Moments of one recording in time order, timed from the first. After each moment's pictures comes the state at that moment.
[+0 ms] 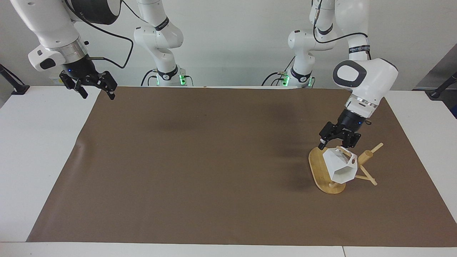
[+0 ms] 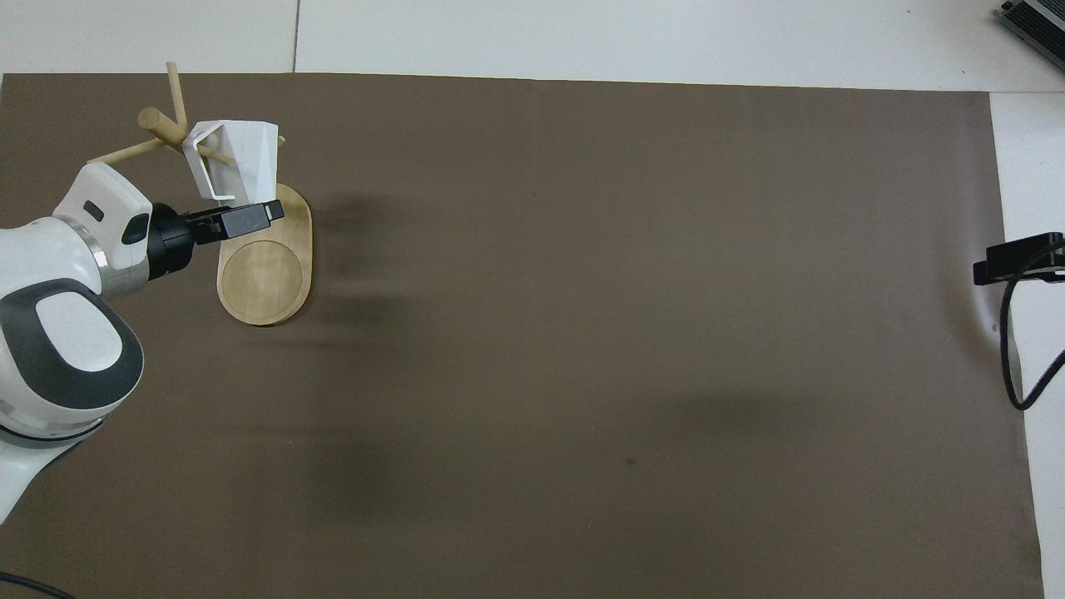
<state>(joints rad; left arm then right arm) -0.06 0.03 -0.07 -2.13 -0.77 2.61 0.44 -0.04 -0.02 -0.09 -1.60 0.00 1.59 -0.06</state>
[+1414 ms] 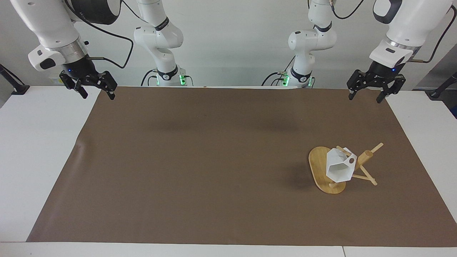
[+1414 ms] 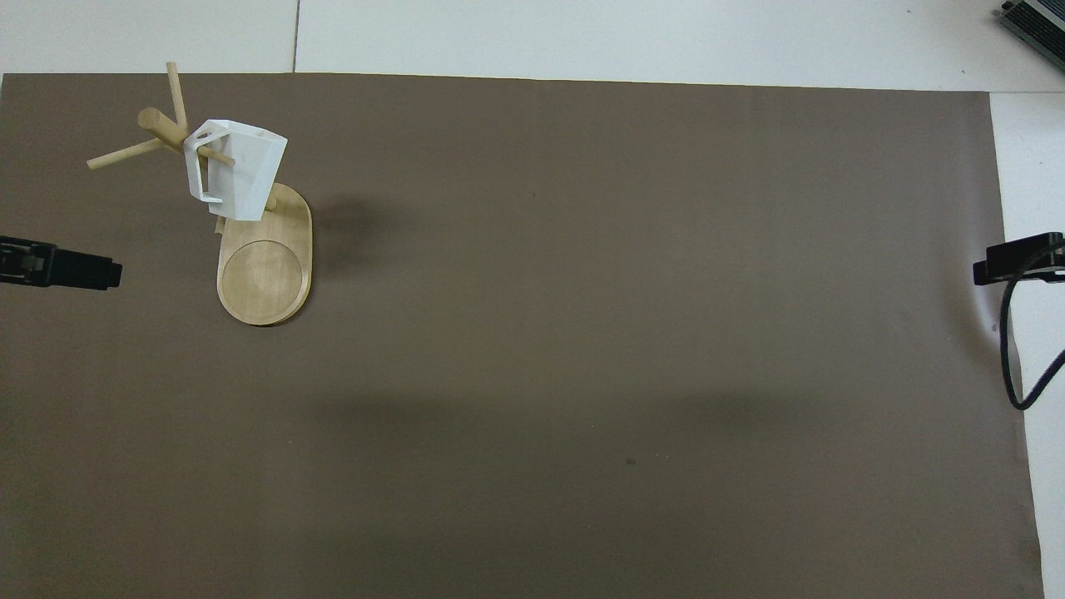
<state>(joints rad) 0.06 -0.11 -0.12 -1.65 -0.03 1.64 0.15 -0.04 -0.02 -0.09 -1.60 0.00 1.59 -0.06</state>
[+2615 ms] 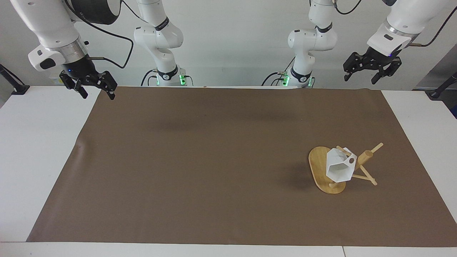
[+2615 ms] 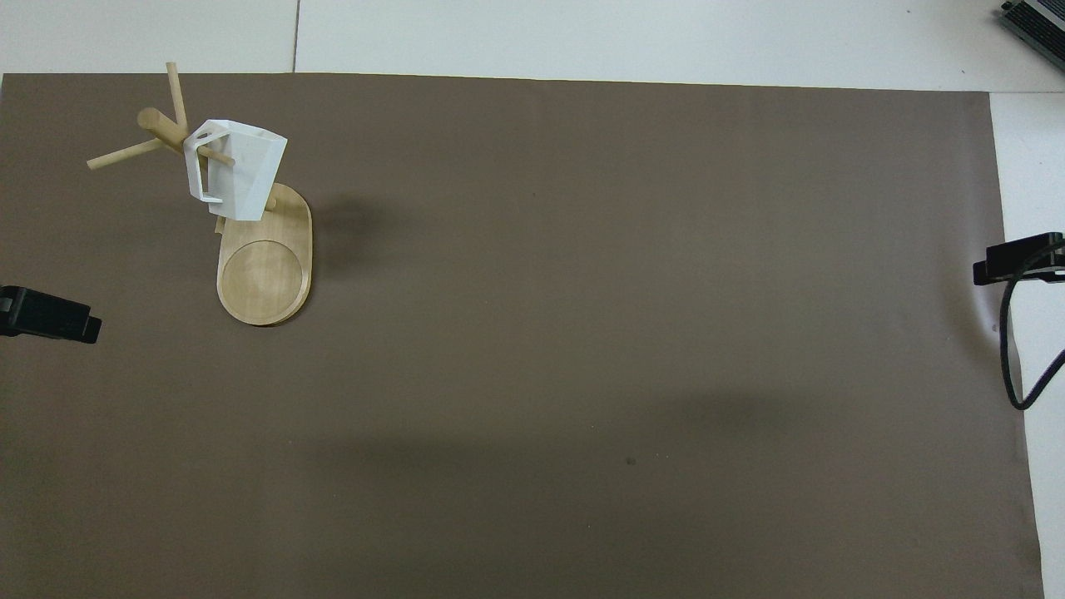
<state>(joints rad) -0.10 -0.09 0.03 -1.55 -0.02 1.38 0.11 -0.04 -0.02 -0.09 -1.60 0.00 1.59 -0.06</state>
